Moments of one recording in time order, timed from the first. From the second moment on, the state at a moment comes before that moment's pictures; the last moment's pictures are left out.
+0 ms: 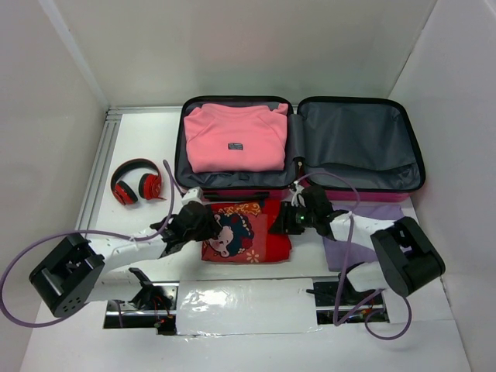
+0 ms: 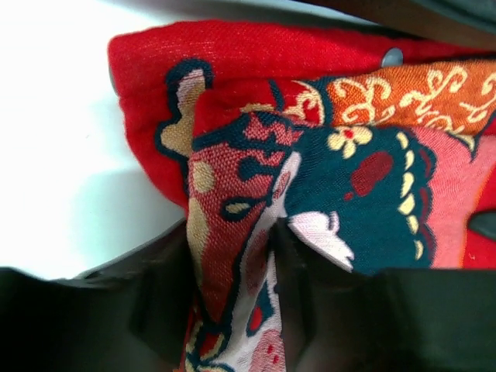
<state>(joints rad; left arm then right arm) -0.72 1.23 0.41 0.03 -0.18 -0.87 0.44 1.35 0.40 0.11 -0.49 0.53</state>
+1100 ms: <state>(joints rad) -0.72 1.20 0.39 -0.05 -0.29 -1.03 0.55 1.40 0.45 0.13 -0.36 0.61</state>
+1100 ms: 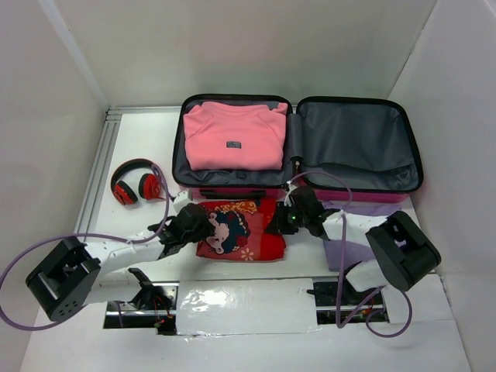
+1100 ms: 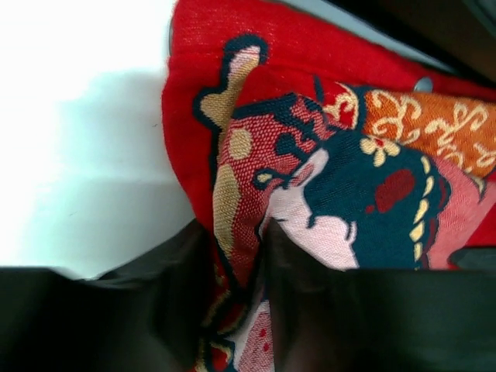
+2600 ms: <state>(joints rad) -0.25 1.90 1.61 -0.18 0.01 -0.45 0.27 2.19 2.04 -0.51 -0.36 0.32</state>
